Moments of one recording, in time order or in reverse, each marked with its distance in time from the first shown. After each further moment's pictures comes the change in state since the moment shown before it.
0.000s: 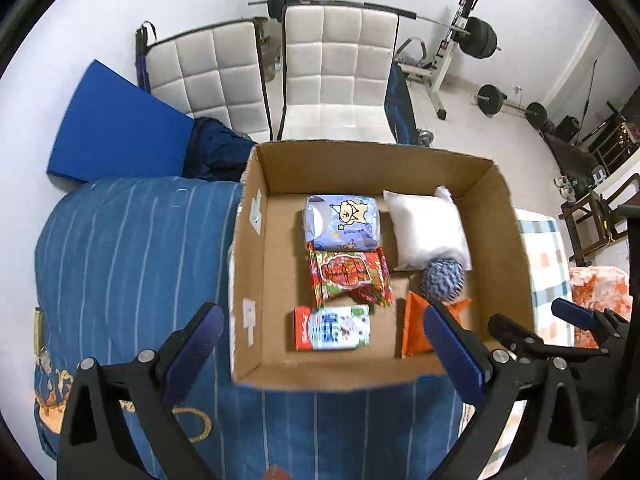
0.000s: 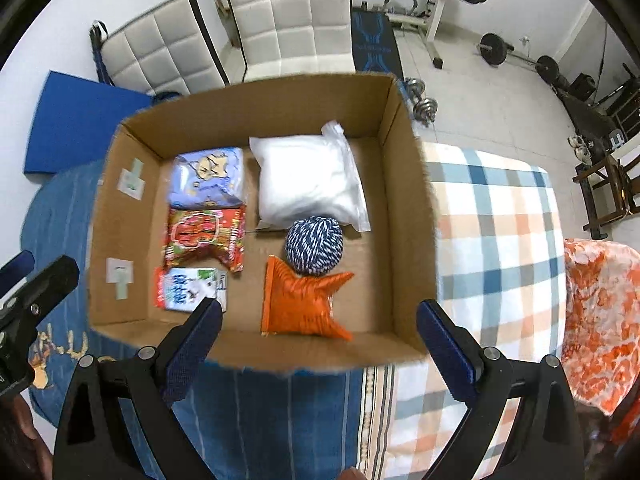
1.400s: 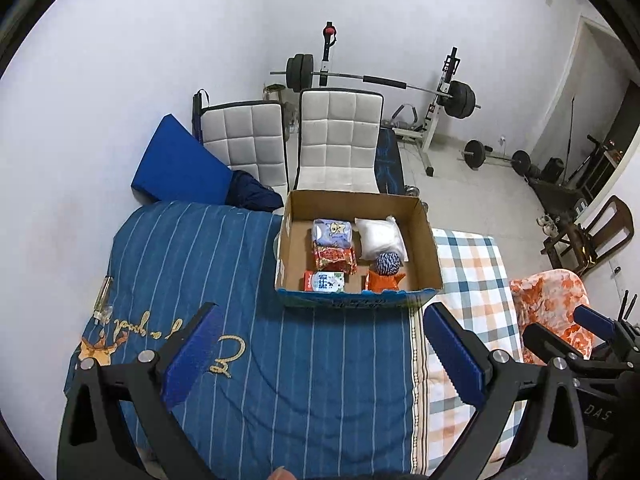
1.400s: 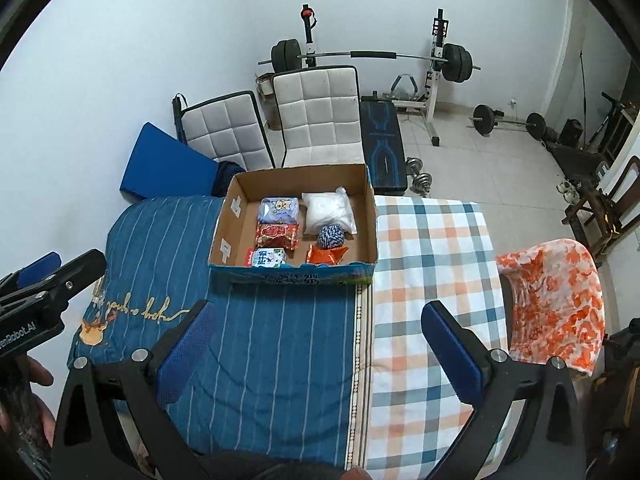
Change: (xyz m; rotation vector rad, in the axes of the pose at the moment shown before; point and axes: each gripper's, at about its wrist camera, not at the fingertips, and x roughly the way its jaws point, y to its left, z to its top) left arm -0.260 -0.020 -0.125 -0.036 -0.235 0.022; right arm -0.310 -0.019 -0.186 -0.022 -0.316 0.069
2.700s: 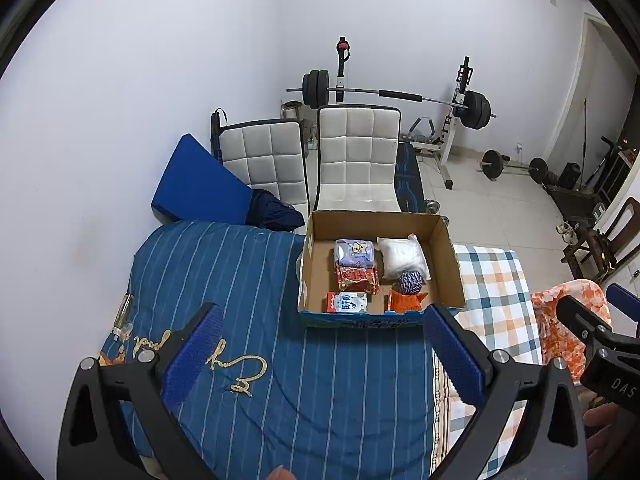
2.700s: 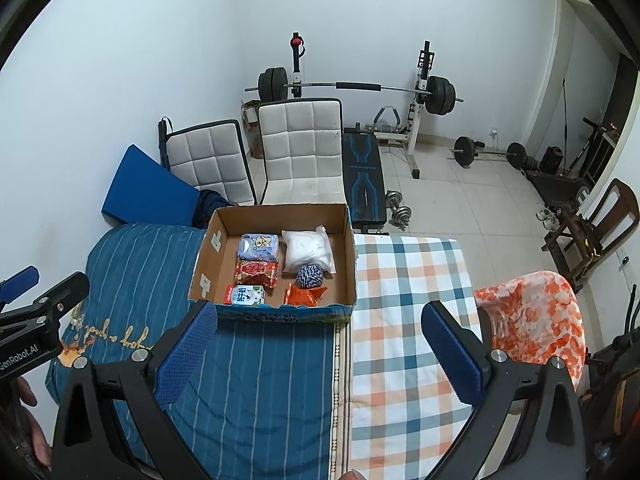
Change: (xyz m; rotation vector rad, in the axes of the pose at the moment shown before) left arm -0.001 0.007 0.012 0.011 -0.061 0.080; right arm -0.003 0.005 0.026 -0.025 -0.112 -0.082
